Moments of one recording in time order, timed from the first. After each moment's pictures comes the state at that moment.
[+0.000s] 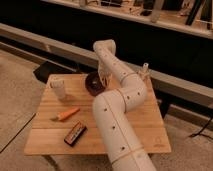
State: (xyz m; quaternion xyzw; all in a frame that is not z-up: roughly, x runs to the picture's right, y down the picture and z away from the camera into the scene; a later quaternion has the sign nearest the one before) arm 0.014 -0.022 0.964 -0.30 0.32 0.65 0.62
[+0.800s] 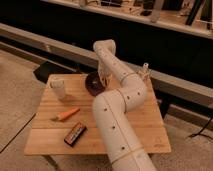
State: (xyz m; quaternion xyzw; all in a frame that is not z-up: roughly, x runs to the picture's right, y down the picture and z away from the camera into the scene) arm 0.007 -0.061 0.949 -0.27 0.29 0.64 0.65
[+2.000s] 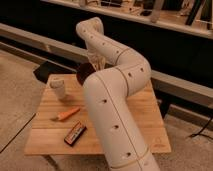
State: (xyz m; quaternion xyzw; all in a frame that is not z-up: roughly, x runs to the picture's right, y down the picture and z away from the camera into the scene) arm -0.022 -0.093 0.856 -0.27 0.27 0.51 0.77
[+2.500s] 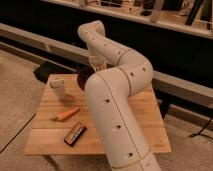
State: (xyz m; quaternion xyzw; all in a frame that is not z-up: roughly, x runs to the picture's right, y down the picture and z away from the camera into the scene) arm -0.017 -0.080 0.856 -0.30 0.28 0.50 0.76
